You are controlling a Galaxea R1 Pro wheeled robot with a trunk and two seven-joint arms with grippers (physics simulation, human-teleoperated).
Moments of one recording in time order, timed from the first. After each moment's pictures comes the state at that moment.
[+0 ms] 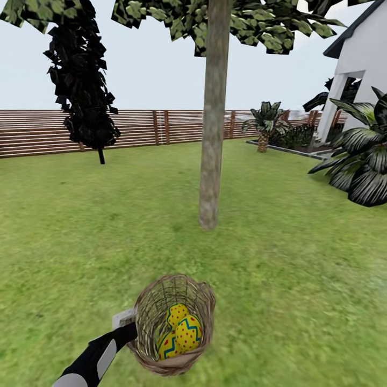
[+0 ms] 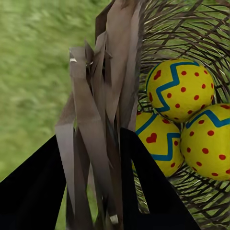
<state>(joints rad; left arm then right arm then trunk) -0.53 -0.02 0.29 -0.40 0.07 0.18 -0.07 -0.24 0.01 0.02 0.05 0.13 -0.08 0.01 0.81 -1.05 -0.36</state>
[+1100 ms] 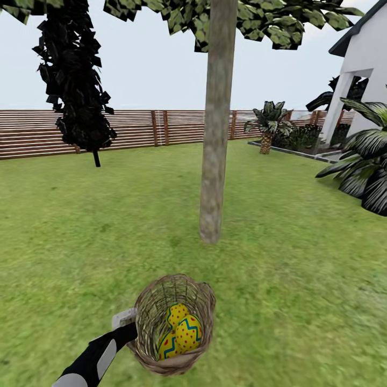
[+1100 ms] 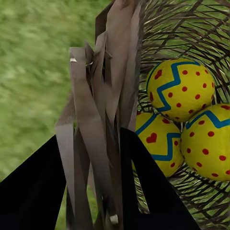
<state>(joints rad) -0.53 -0.02 0.29 -0.40 0.07 0.18 -0.07 -0.24 0.01 0.02 0.05 0.13 -0.08 0.01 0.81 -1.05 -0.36</state>
